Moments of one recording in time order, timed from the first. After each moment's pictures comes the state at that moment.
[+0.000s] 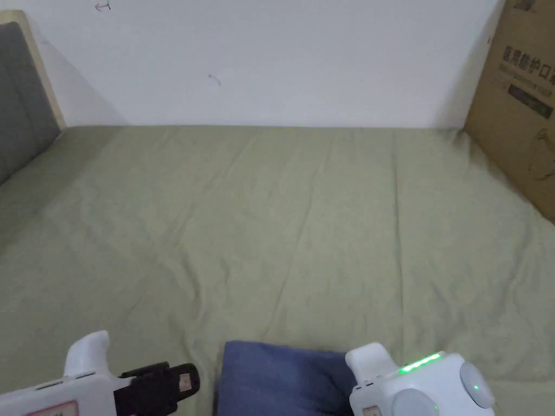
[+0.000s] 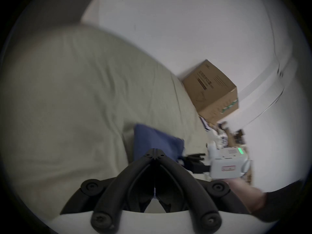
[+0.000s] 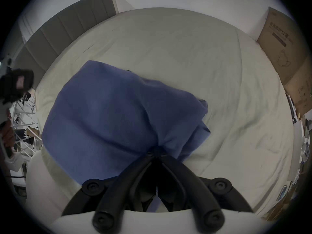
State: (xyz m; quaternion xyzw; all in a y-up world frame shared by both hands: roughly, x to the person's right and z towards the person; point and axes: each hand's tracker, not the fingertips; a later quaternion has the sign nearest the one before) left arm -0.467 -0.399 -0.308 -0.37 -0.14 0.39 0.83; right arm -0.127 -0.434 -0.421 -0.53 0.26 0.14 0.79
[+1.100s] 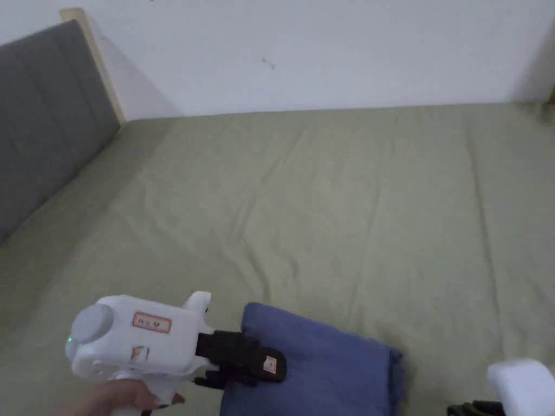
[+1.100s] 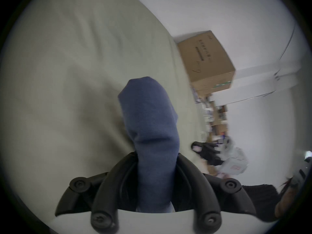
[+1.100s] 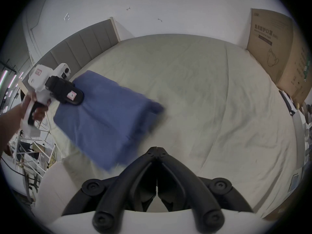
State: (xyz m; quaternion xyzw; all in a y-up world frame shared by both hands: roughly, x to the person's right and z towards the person) left arm -0.543 -0.400 -0.395 -0.51 -0.22 0.35 0.75; right arm -0.104 -0.386 -0.376 -0.44 0.28 0.07 0.85
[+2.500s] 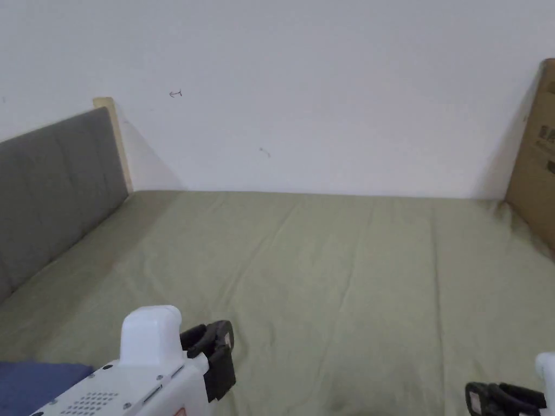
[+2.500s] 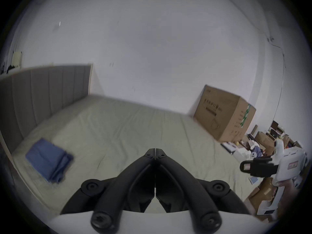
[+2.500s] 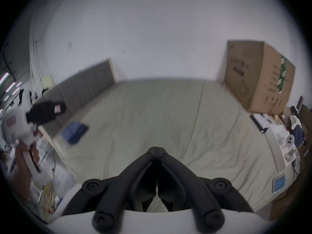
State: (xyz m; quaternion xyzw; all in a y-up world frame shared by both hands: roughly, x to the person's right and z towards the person) left arm -0.377 -0.237 -0.249 -0.13 0.03 0.15 0.98; right arm -0.034 -0.240 -0.323 -0.26 0.23 0.01 0.94
